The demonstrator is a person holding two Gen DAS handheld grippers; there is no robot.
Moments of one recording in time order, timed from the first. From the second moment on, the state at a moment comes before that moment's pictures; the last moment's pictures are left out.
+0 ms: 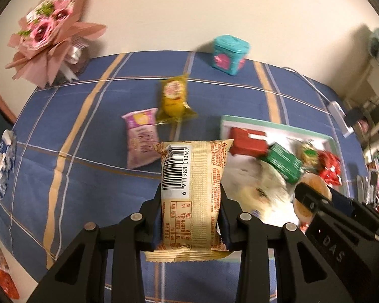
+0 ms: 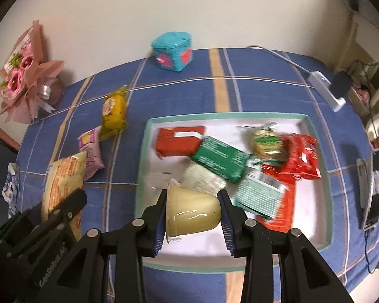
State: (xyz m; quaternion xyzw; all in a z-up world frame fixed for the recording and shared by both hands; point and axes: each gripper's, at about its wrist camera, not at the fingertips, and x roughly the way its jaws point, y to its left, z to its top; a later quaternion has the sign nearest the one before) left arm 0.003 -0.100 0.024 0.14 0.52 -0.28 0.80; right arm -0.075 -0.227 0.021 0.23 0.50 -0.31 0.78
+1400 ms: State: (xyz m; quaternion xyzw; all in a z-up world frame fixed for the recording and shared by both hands) left arm -0.070 -0.155 -0.044 0.25 0.56 -0.35 0.71; right arm -0.134 -0.259 -0.051 0.28 0.56 -0.33 0.71
